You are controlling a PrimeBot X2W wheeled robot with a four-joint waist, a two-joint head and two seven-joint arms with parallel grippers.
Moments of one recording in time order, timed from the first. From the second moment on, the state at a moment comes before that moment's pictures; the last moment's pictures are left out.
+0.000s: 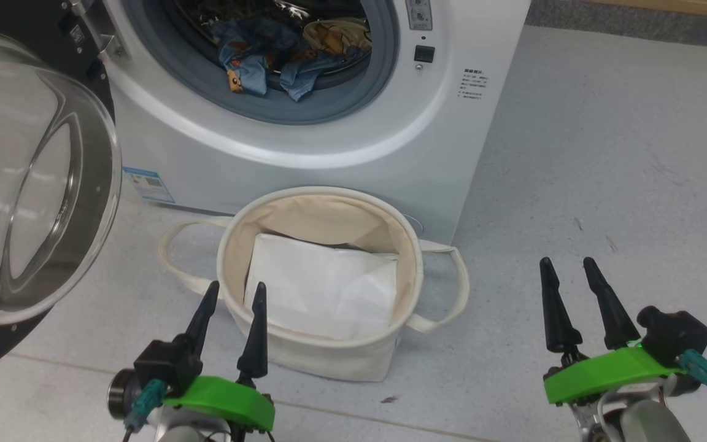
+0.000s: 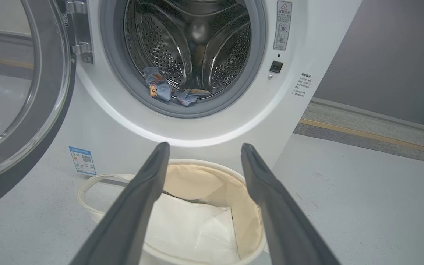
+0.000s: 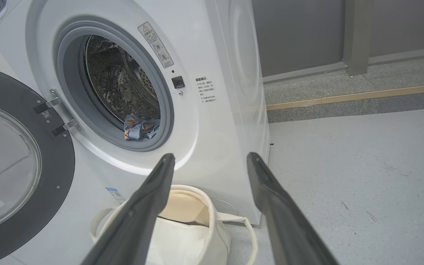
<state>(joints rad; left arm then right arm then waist) -0.20 0.04 -0.22 0.33 -0.26 0.01 -0.26 -0.14 -0.05 0.05 0.23 0.31 0.13 -0.25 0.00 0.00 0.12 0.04</state>
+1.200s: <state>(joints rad) -0.21 0.04 -0.22 0.37 -0.22 0.03 -0.26 -0.16 -0.05 0.05 0.25 0.31 0.13 -0.25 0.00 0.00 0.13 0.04</state>
